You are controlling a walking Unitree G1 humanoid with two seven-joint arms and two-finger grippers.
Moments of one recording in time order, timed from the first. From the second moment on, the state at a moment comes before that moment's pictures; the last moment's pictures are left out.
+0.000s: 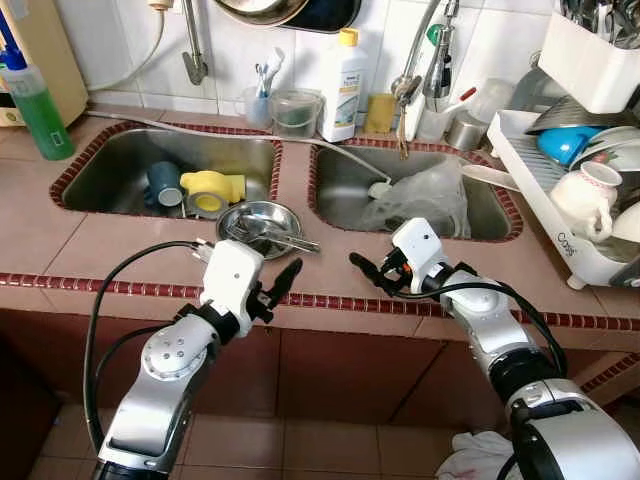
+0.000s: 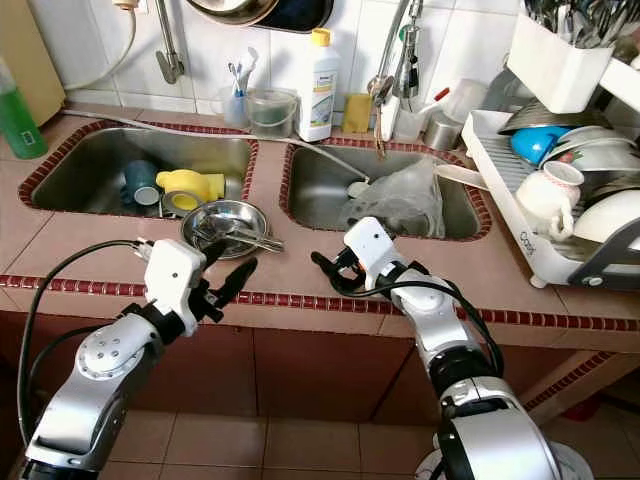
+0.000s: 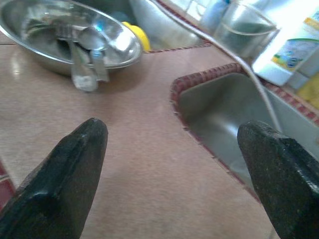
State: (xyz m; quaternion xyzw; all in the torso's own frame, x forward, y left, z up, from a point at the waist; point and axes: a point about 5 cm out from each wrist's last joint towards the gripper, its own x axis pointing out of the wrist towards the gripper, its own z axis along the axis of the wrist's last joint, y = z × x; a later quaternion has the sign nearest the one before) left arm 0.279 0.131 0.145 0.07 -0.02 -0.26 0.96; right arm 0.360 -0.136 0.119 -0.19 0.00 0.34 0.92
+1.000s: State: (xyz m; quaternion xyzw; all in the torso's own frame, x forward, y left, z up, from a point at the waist) left arm 0.277 0.136 0.155 0.07 -0.03 -0.25 0.96; right arm 0.371 -0.110 0.126 -0.20 0.02 0.37 0.91
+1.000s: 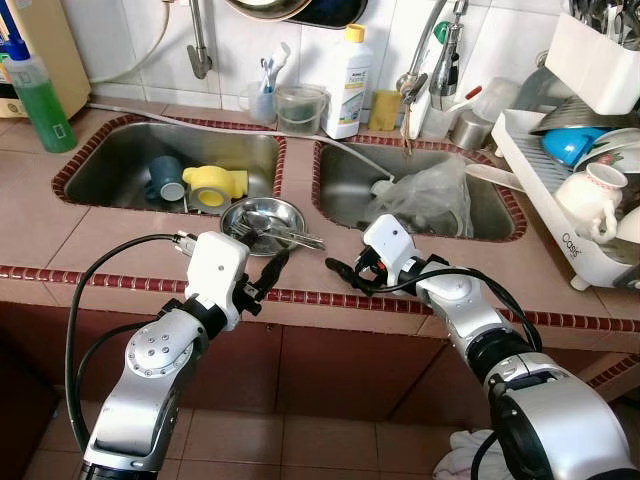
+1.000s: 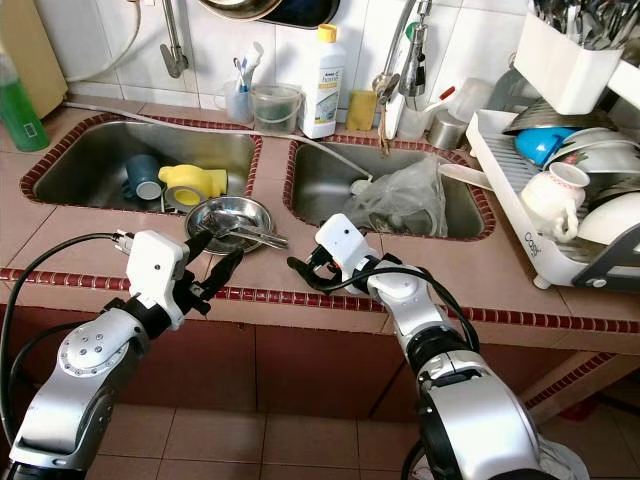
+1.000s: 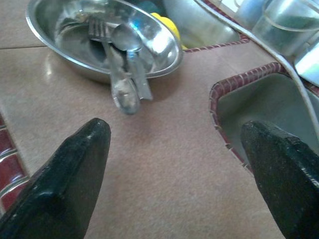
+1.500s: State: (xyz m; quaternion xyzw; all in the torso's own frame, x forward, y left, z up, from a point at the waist) left arm 0.277 0.134 0.159 0.07 -0.04 -0.25 0.97; right arm 0.376 -0.096 0.136 -0.18 0.01 0.37 0.91
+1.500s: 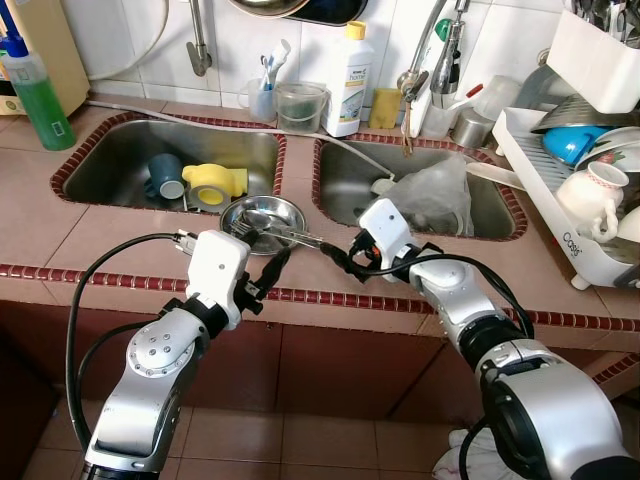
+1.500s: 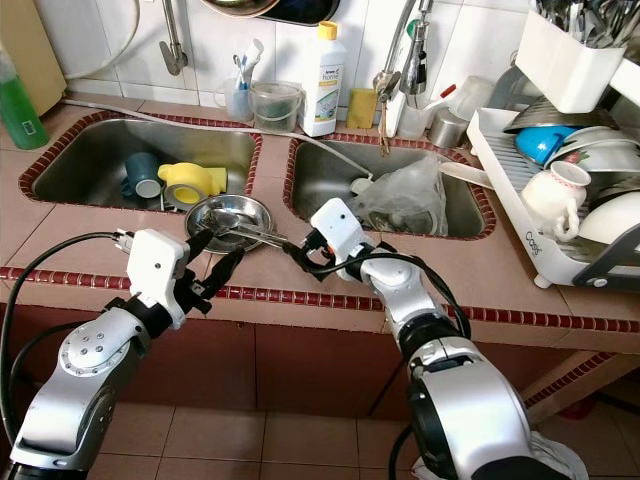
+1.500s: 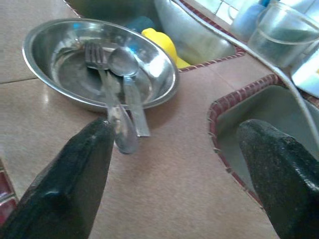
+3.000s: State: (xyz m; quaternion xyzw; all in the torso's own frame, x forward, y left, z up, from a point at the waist) left arm 0.269 0.136 0.166 0.07 -0.04 -0.24 0.97; right arm 0.370 -0.087 0.123 -0.09 0.04 0.38 0.92
